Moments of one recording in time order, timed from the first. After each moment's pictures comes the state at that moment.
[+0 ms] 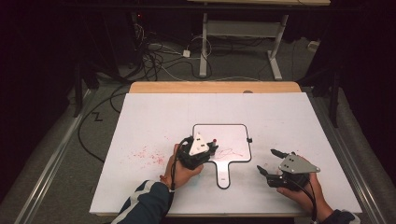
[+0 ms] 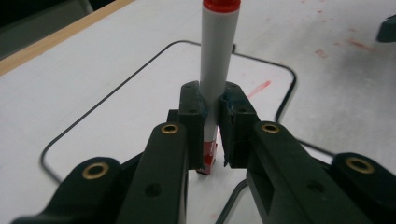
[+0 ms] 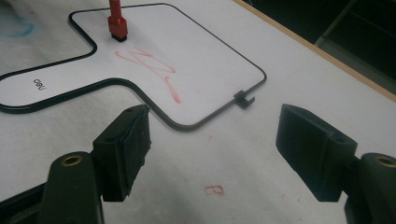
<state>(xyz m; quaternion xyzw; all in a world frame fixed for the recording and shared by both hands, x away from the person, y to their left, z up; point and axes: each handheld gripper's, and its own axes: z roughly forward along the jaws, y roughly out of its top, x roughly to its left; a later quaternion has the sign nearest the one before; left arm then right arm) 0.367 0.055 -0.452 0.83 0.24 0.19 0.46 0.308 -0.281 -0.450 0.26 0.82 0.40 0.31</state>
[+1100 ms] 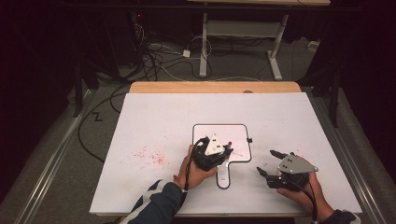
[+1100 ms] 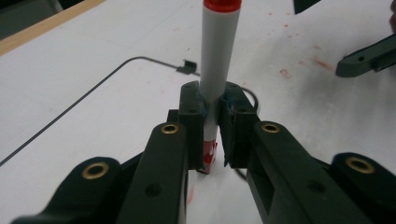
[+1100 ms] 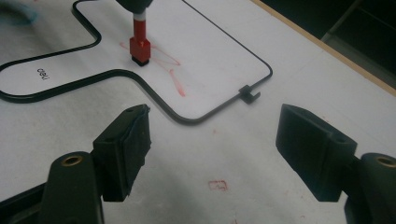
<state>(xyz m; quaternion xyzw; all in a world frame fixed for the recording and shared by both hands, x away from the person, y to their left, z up) 0.363 0.013 -0.449 0.84 0.22 0.15 0.47 0.308 -0.280 -0.451 0.26 0.83 0.39 0.31</state>
